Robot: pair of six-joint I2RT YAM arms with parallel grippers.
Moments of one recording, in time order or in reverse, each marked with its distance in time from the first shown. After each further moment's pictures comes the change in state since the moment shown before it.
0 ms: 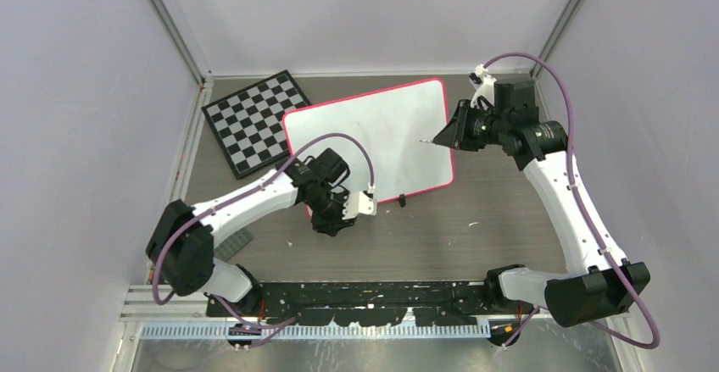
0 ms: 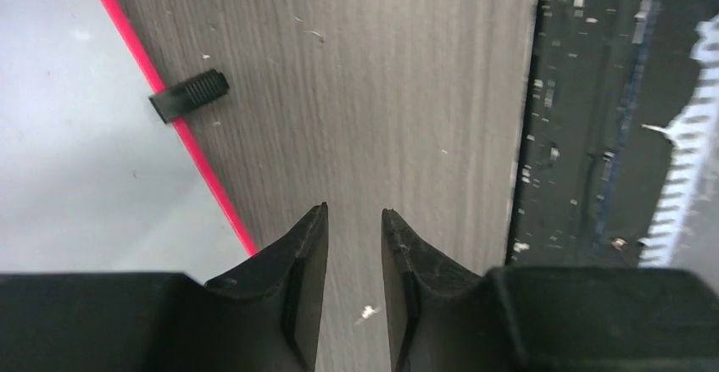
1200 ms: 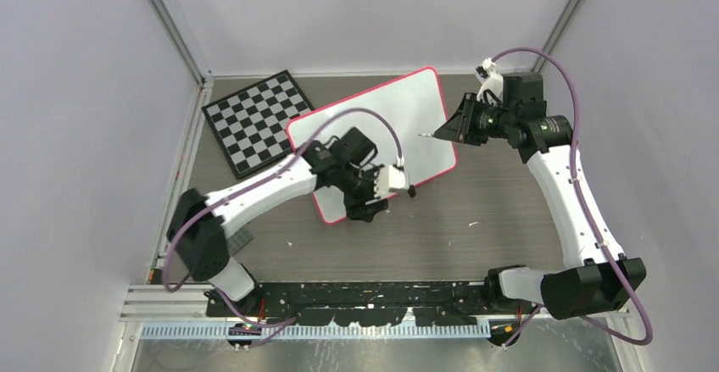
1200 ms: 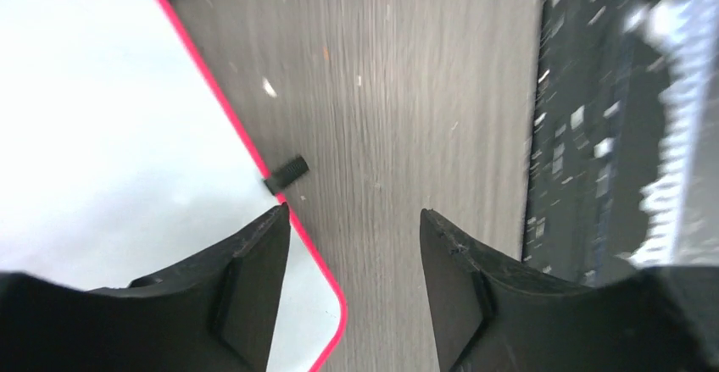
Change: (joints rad) left arm -0.103 0.220 0.228 0.137 -0.008 -0.151; right arm -0.080 0.029 0.035 -0.006 -0.112 0.032
